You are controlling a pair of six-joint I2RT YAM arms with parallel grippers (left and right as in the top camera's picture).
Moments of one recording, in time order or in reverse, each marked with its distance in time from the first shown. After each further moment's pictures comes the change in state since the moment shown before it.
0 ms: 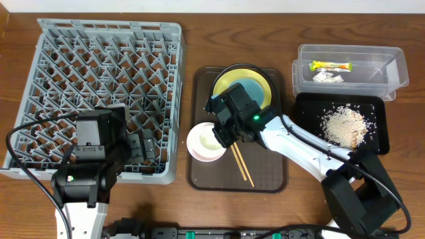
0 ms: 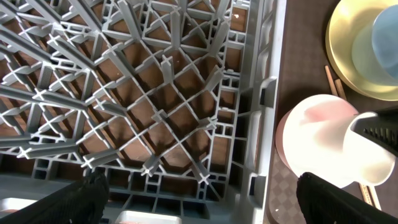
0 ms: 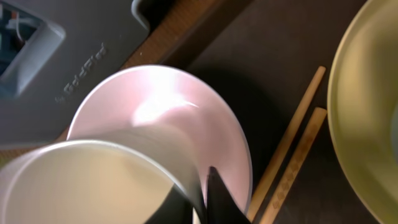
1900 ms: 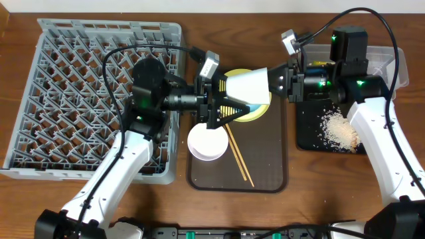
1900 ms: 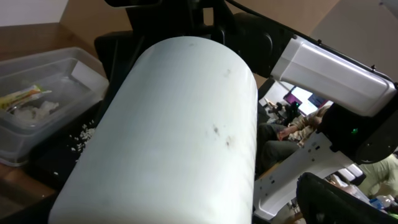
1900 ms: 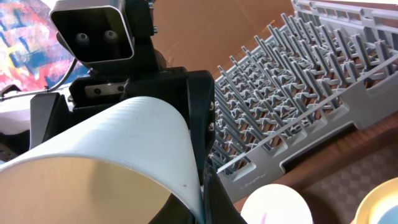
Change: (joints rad) left arm -0.341 0.485 0.004 1.470 1.194 -0.492; right arm -0.550 -0.234 0.179 -0.029 -1.067 0.005
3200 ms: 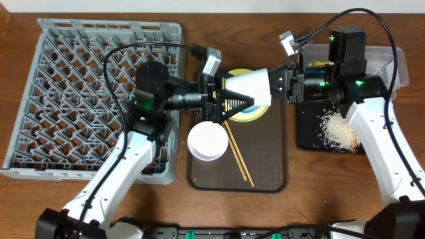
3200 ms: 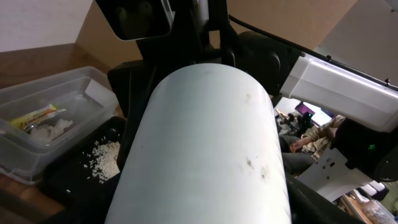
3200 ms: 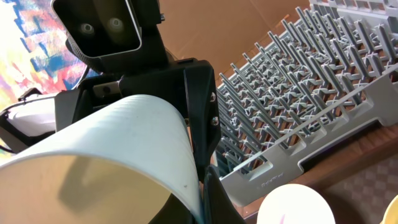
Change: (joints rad) left arm -0.025 0.002 0.000 0.071 -0.094 -0.024; right arm 0.008 0.000 0.000 -0.010 -0.040 0.037
